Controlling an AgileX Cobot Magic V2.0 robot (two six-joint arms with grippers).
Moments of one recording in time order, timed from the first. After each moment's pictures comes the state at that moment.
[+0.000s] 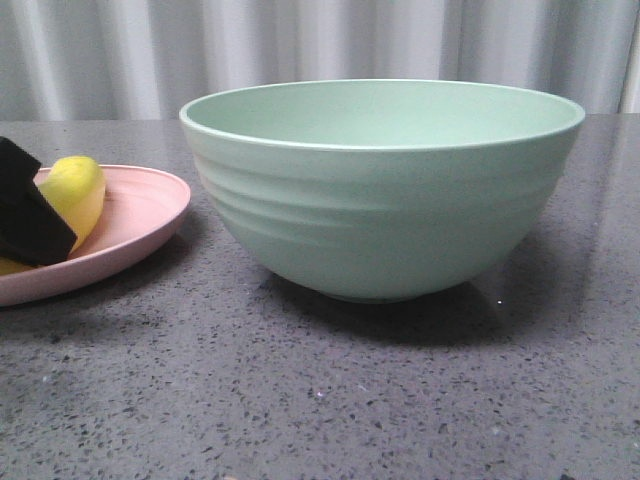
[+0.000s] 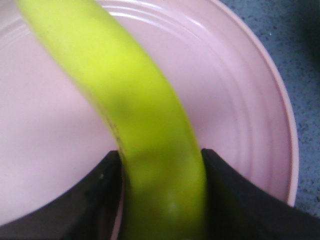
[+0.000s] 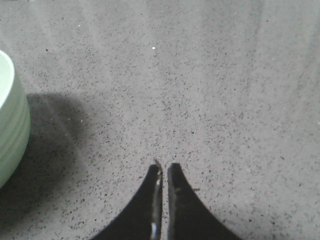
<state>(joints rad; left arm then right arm) -0.48 1.19 -0.63 -0.26 0.37 0.12 -0.10 0.40 -0.40 0.24 0.51 -0.15</state>
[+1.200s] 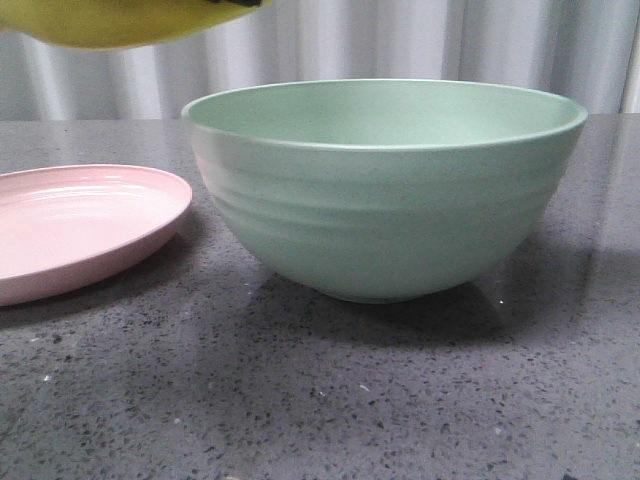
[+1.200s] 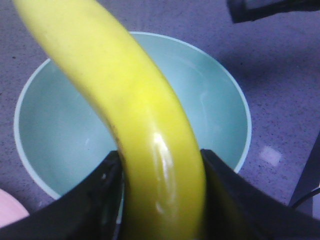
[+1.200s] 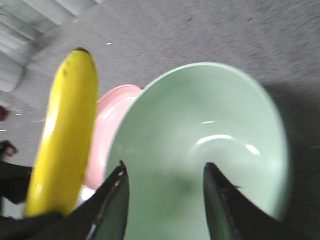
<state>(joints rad) -0.89 1.09 -0.87 -0.32 0.40 0.17 0.14 0.94 -0.81 0.97 0.68 -0.35</state>
